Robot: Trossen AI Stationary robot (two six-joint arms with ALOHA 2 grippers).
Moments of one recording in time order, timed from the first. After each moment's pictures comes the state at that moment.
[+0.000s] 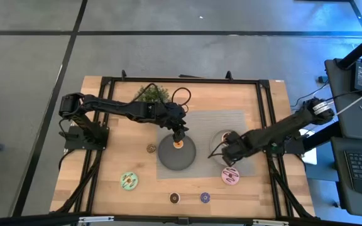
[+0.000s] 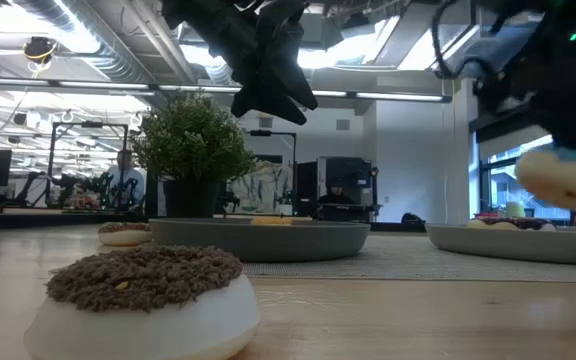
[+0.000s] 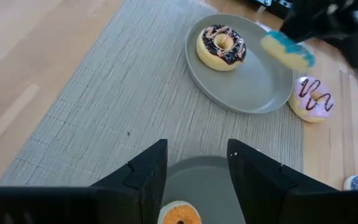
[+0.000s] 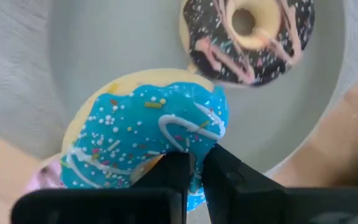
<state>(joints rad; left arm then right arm) 0.07 1.62 1.17 -0.26 -0.03 -0.40 0.40 1.43 0.88 -1.00 0.07 1.27</state>
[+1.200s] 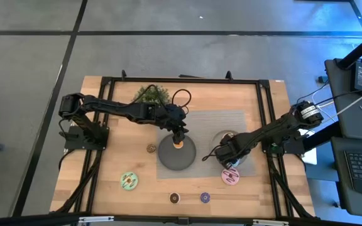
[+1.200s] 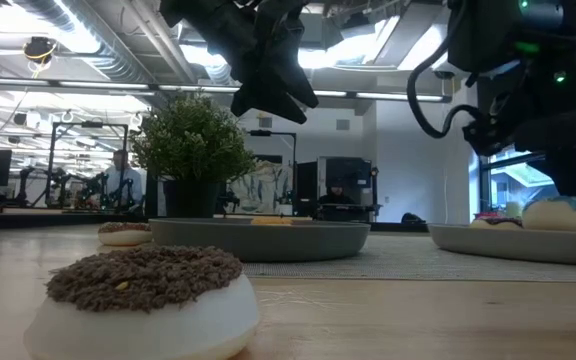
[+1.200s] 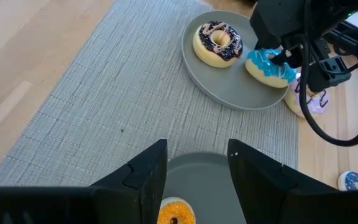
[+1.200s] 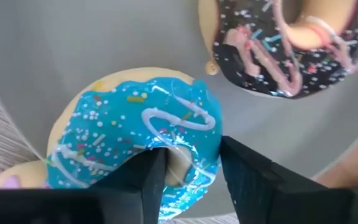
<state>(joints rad) 0.05 1.62 1.17 -0.27 -0.03 -0.41 0.35 1.60 0.89 -0.96 -0.03 1.17</state>
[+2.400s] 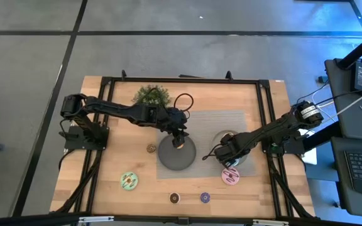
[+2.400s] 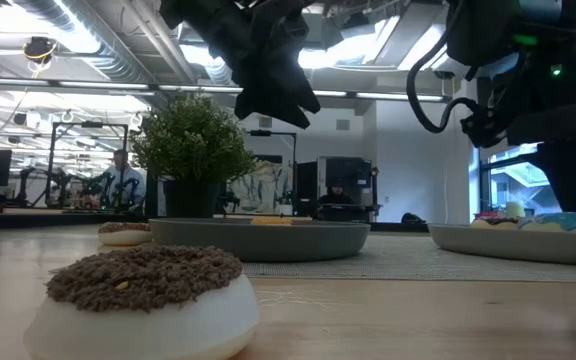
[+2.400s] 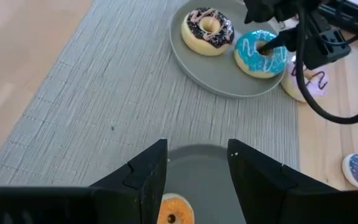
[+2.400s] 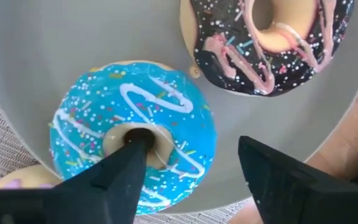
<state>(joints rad) 0.03 1.65 1.17 -0.26 -0.03 -0.35 0.35 1.60 0.92 -1.02 0.01 1.21</state>
